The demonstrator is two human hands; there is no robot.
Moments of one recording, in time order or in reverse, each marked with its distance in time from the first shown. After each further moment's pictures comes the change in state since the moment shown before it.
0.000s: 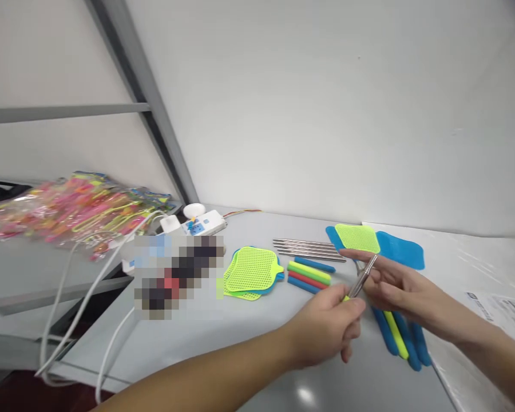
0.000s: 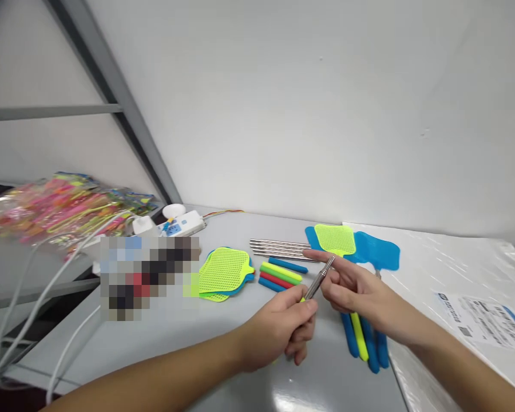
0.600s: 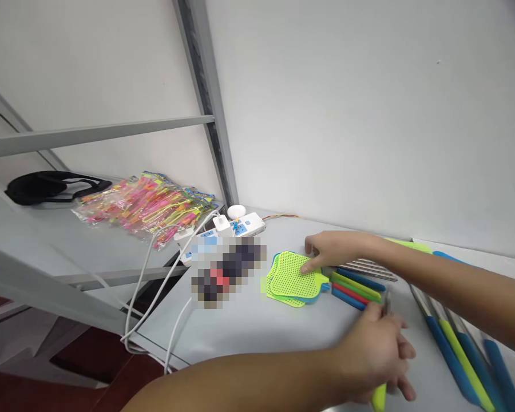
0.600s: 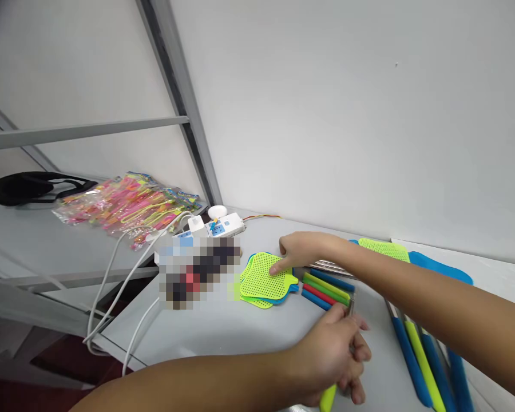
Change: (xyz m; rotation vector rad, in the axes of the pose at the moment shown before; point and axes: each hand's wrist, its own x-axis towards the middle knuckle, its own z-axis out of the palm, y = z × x) left_hand 0.007 -0.028 -0.003 -0.226 0.205 -0.148; right_hand 0.174 -0.078 0.100 -1.273 -0.494 0.014
